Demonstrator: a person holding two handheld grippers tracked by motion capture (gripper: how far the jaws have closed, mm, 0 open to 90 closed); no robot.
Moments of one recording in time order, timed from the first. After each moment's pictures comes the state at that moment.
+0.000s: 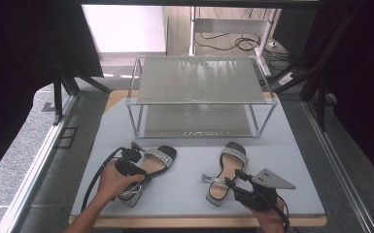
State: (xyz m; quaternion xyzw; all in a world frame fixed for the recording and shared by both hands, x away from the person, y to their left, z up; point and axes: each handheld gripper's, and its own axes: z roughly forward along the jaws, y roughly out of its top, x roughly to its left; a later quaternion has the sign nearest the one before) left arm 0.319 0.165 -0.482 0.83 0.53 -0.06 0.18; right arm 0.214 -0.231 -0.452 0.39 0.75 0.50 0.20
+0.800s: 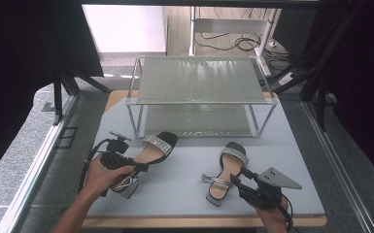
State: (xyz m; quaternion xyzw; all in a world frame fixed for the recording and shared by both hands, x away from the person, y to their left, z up) left arm 0.307 0.191 -0.425 0.80 0.49 -0.07 0.33; right arm 0.217 -0.242 -0.451 0.42 0.73 0.50 0.21
